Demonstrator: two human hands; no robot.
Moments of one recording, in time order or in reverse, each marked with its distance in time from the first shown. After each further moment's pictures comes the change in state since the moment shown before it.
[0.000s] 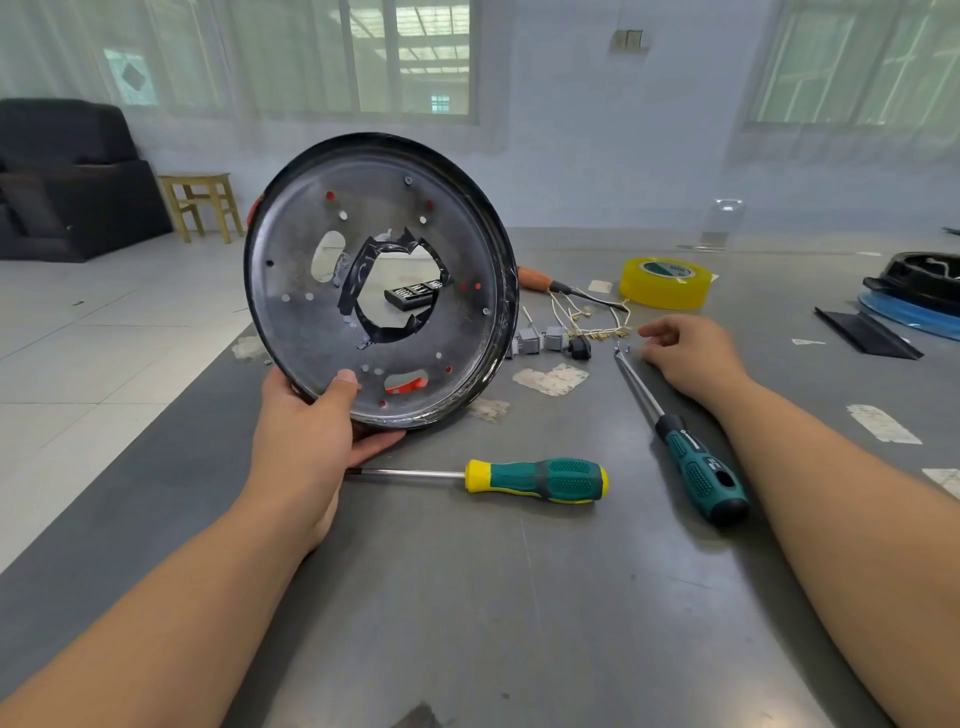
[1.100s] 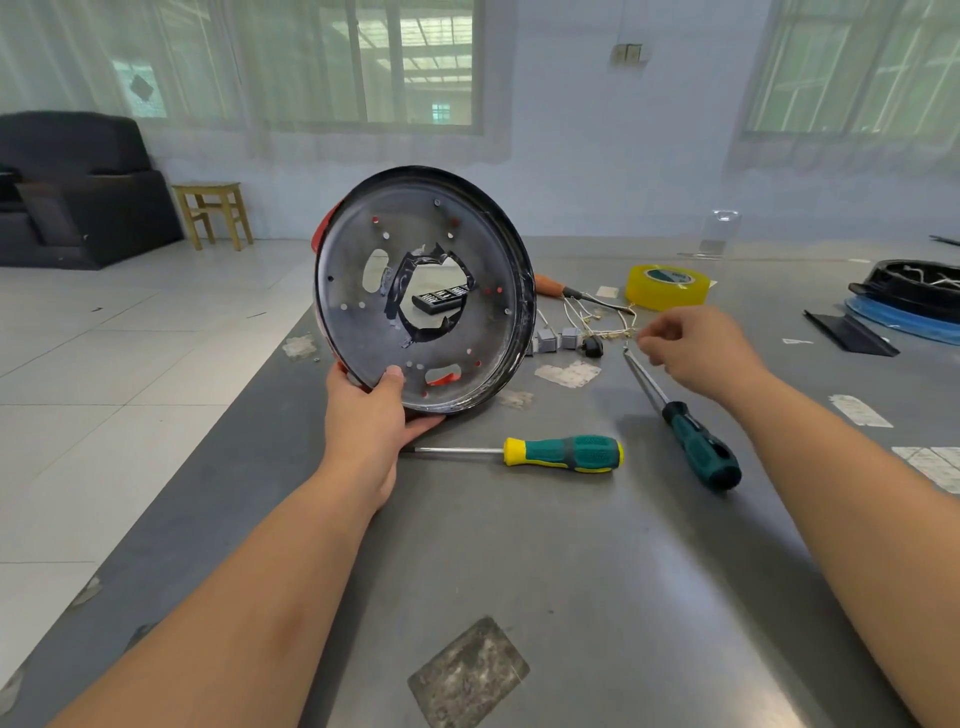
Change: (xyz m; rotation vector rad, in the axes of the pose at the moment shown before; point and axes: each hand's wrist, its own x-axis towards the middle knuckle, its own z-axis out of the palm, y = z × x) left_hand -0.012 0.013 0.000 -0.079 -0.028 -0.061; right_hand -0.079 -0.084 -0.040 -0.029 -0.015 -0.042
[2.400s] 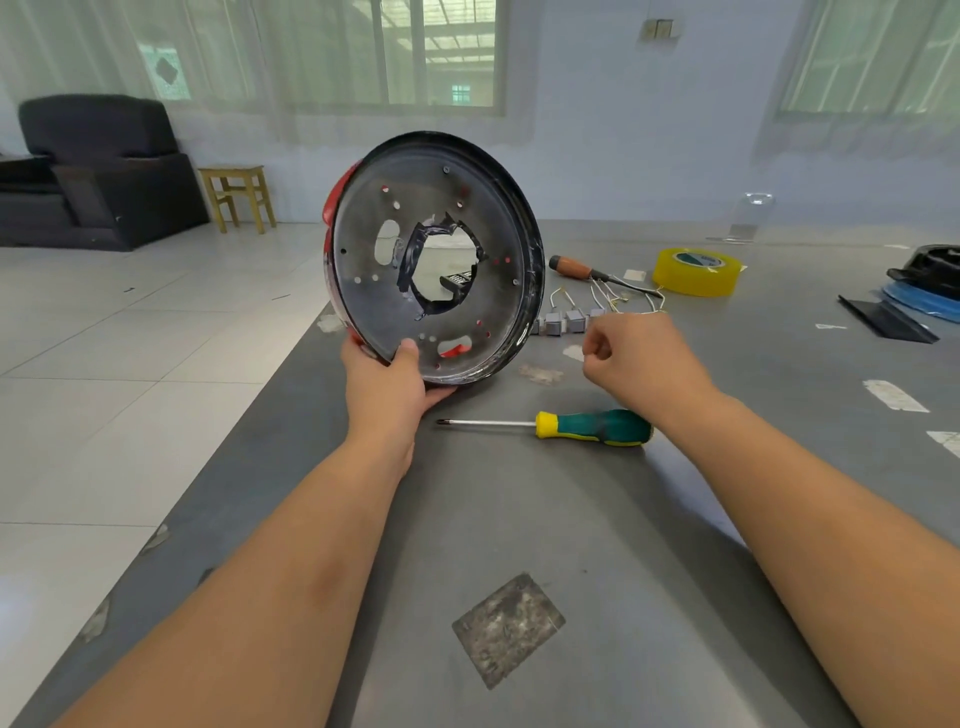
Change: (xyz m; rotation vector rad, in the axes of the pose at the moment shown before) left_hand -0.003 0.008 -0.012 -0.025 0.068 0.052; right_hand -0.061 -0.080 0.042 -0.313 -0.091 -0.225
